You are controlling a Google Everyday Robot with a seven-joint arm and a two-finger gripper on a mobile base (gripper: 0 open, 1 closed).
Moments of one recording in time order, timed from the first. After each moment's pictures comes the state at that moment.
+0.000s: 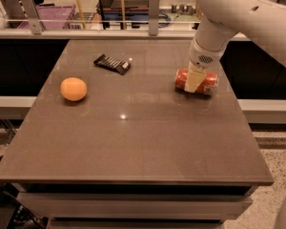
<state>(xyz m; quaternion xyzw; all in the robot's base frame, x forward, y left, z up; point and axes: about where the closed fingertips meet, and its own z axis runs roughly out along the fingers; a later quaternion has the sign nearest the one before) 0.638 -0.160 0.842 -0.60 0.79 -0.05 0.14</state>
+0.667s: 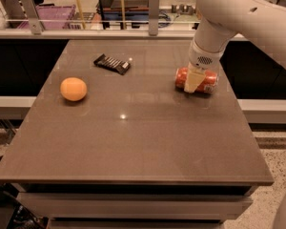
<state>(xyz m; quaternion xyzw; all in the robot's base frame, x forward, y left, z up) 0.638 -0.159 0.841 -0.60 0.79 -0.05 0.14</state>
